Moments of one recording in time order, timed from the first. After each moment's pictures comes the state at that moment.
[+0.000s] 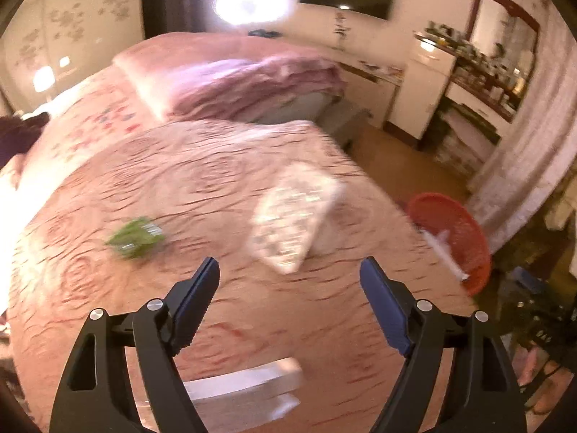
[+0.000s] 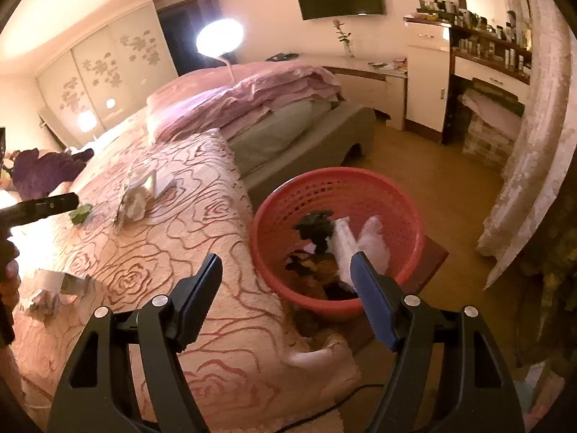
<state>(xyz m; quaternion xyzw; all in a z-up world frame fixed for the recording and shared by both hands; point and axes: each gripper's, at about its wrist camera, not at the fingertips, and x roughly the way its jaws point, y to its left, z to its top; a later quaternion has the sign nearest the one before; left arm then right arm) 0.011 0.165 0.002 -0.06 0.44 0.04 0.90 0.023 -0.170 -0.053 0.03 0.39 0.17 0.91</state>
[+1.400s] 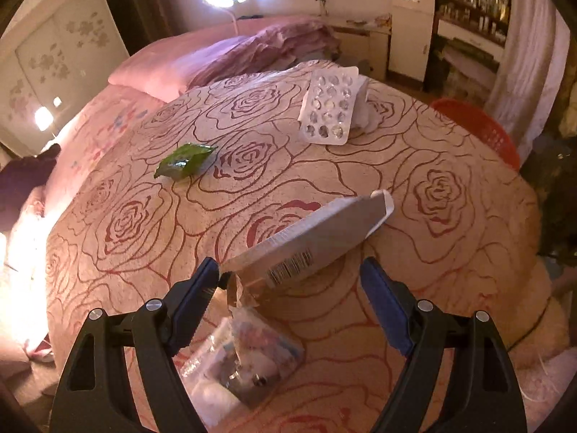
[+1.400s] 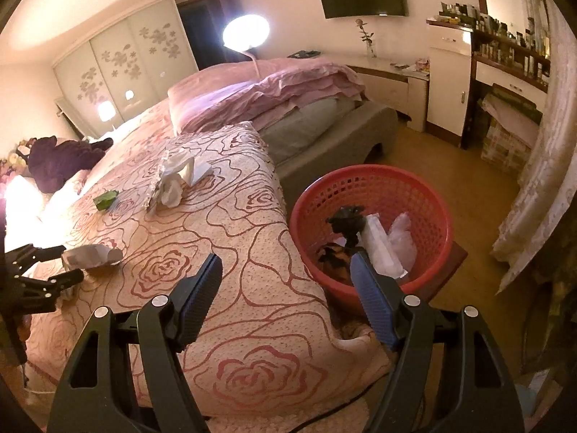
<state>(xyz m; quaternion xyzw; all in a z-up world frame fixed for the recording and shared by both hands) -0.064 0.174 -0.042 0.07 0.48 0.03 0.87 0.005 -0.148 -0.045 0.03 0.39 0.20 0.90</state>
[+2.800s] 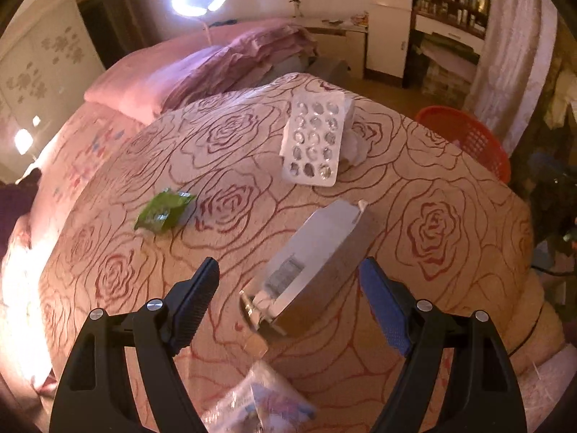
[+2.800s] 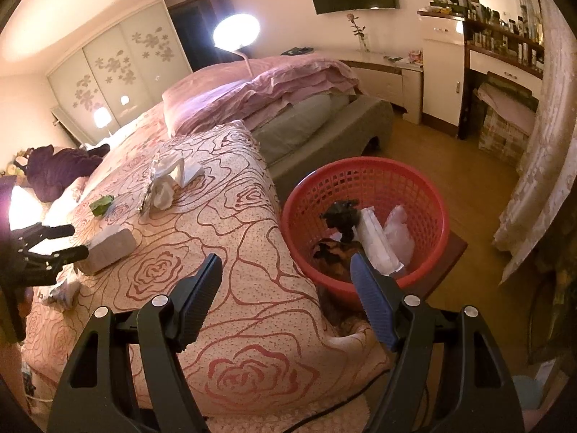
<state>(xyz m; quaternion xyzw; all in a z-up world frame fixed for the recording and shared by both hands) -0.023 0.168 -0.028 0.09 0.48 -0.02 0.87 0.009 -0.156 -0.051 0.05 0.40 0.20 0.90</state>
